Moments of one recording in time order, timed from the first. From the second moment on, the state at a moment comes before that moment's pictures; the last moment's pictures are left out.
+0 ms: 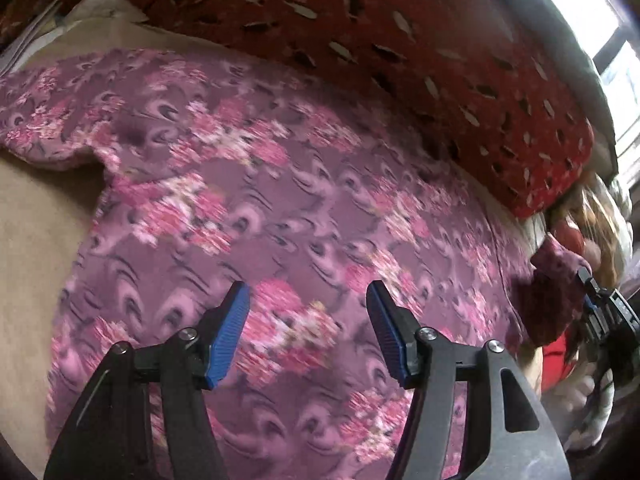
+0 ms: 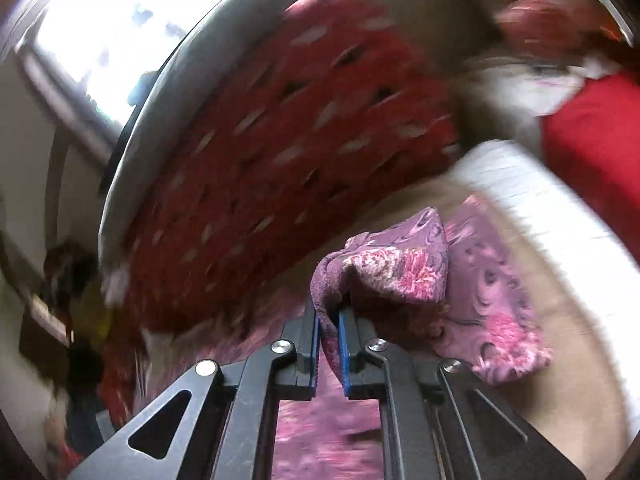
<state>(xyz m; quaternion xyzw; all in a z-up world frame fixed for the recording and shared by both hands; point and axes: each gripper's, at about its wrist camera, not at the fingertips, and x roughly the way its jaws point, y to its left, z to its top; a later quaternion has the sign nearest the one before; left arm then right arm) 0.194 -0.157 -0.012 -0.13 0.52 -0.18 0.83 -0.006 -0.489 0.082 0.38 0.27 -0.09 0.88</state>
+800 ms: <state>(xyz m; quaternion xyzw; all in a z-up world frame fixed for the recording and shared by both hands) 0.200 -0.152 -0.005 -0.16 0.55 -0.27 0.78 0.047 -0.300 0.033 0.32 0.43 0.04 0.85</state>
